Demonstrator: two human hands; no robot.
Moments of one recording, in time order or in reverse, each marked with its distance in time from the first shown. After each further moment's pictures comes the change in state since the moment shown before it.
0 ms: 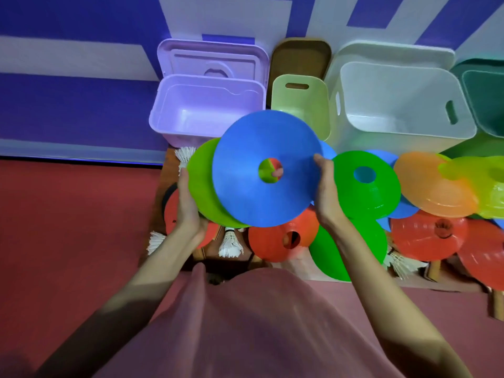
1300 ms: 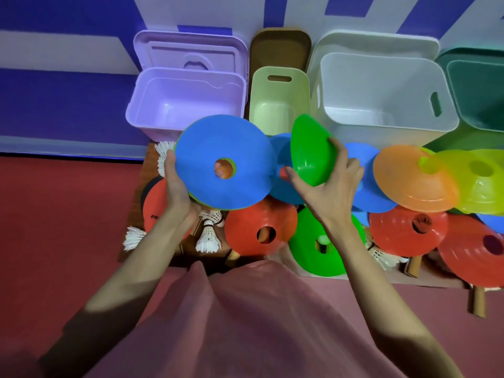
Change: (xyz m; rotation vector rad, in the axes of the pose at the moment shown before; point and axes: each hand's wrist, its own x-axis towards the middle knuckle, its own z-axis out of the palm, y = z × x) left_hand -0.005 -0.009 0.052 -0.031 -0.058 0.085; right_hand 0.003 0.014 -0.078 -0.877 0.431 -0.358
